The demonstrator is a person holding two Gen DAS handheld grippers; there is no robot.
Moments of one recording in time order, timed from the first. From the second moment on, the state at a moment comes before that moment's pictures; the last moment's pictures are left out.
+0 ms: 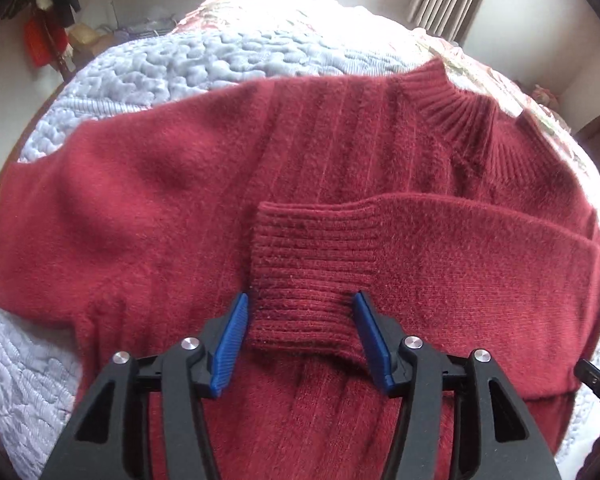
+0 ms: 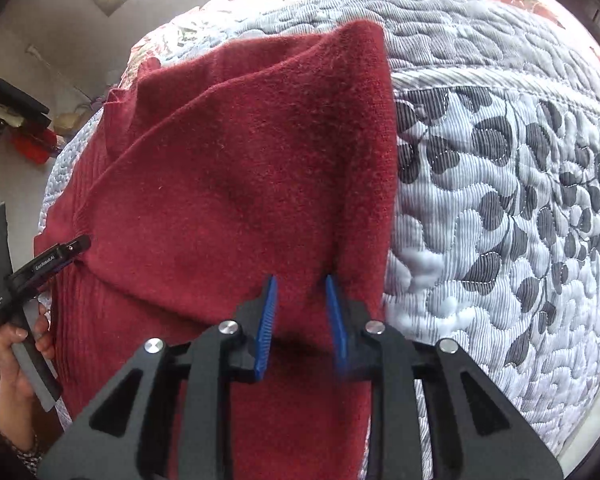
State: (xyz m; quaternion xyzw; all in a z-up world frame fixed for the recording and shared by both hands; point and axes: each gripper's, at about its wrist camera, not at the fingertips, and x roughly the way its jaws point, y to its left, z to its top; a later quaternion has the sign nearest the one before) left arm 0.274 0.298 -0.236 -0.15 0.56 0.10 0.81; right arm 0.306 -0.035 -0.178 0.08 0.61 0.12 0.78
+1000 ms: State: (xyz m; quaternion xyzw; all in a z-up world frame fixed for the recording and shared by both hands) left arm 0.086 0.665 -0.272 -0.52 0.48 0.22 0.67; right arm 0.269 0.191 -0.152 0.01 0.60 0.20 0.78
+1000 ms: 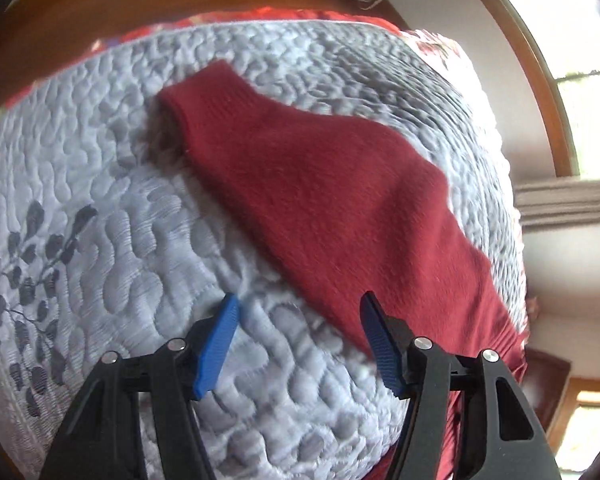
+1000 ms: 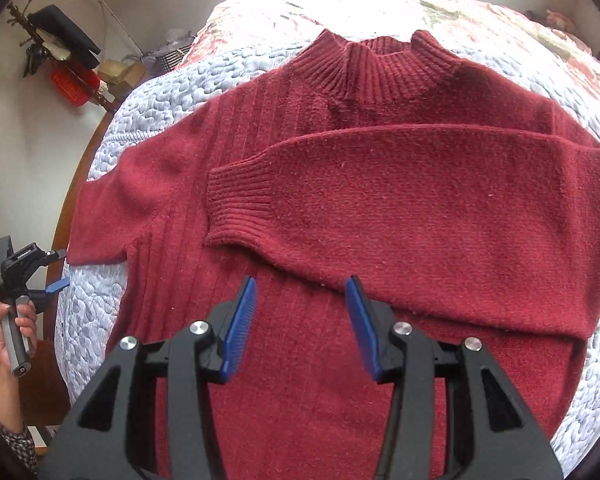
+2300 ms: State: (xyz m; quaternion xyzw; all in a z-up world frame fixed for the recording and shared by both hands) left arm 0.190 0.554 -0.149 -0.42 0.32 0.01 0.85; right arm 0.249 0.113 -0.147 0.02 0.58 0.14 0.80
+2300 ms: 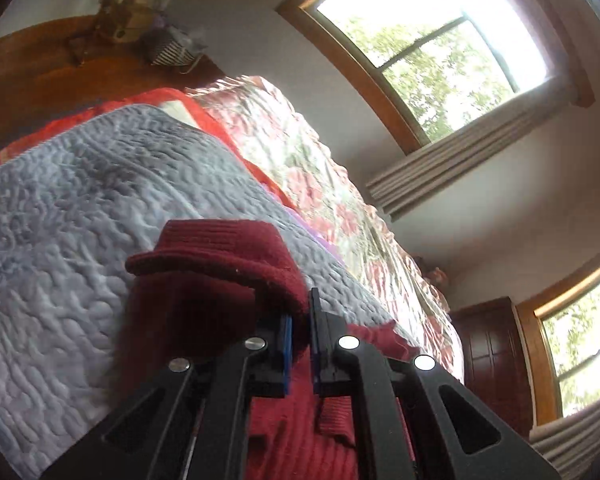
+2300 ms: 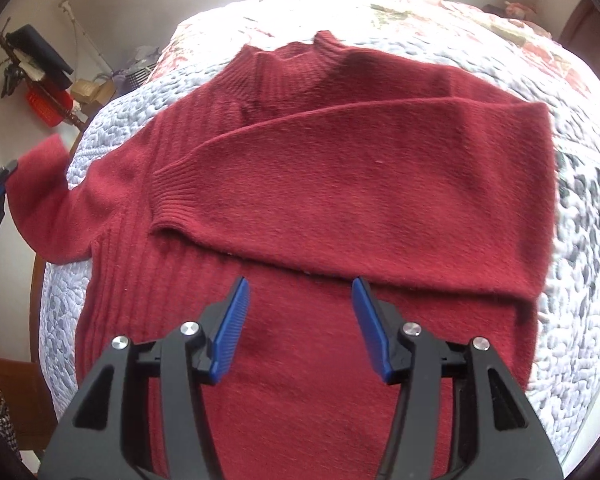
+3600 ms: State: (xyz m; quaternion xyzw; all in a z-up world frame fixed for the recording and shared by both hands) left arm 0.240 0.386 -0.212 -0.13 0.53 0.03 0.84; right arm 0.269 0.117 -0.123 -0.03 0.56 0.21 0.80
